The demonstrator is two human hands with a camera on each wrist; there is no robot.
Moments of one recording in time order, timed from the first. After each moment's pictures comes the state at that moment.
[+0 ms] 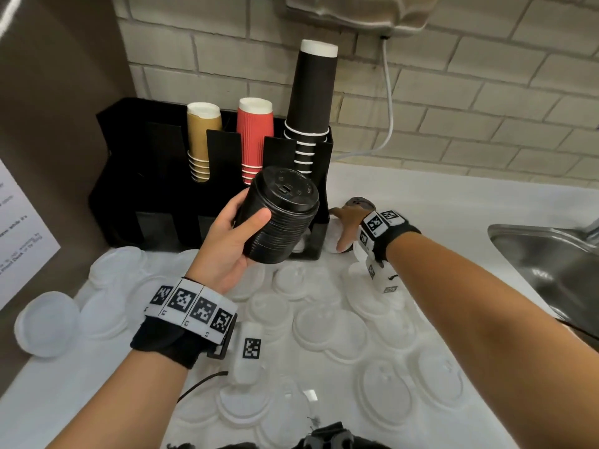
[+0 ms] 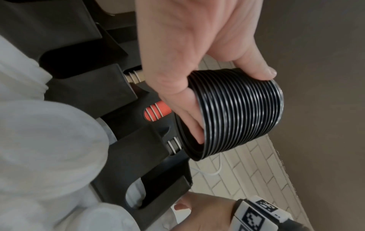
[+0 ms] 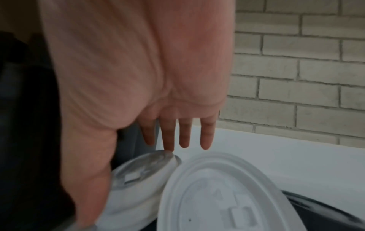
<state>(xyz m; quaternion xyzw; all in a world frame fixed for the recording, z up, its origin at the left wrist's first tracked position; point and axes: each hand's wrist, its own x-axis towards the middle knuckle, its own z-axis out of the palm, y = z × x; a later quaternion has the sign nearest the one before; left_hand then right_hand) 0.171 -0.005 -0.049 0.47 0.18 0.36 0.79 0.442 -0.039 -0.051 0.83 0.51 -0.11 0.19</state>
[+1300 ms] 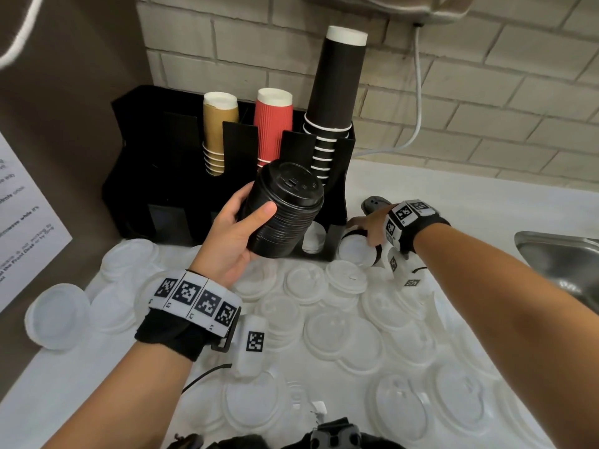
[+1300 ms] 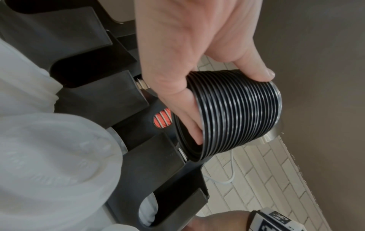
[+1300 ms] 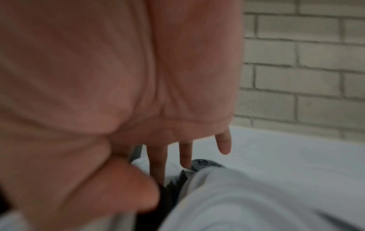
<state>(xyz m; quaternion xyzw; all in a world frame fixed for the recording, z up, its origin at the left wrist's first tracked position) 0.170 0.016 -0.055 0.46 0.19 0.38 0.78 0.465 -0.030 -0.053 0.77 0.52 -0.14 0.34</state>
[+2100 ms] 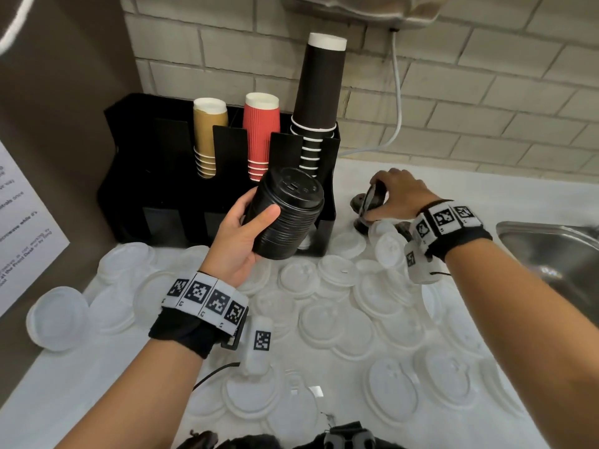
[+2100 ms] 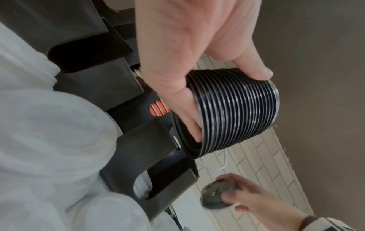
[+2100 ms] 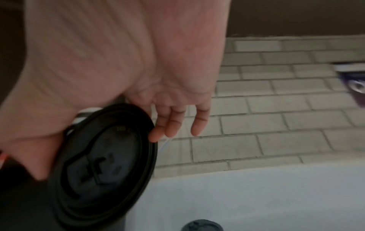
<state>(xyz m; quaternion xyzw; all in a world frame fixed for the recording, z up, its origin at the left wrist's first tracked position) 0.176 -0.002 -0.055 0.47 0.20 0.36 0.78 0.461 -0.093 0.000 0.86 0.50 -0.02 -0.05</state>
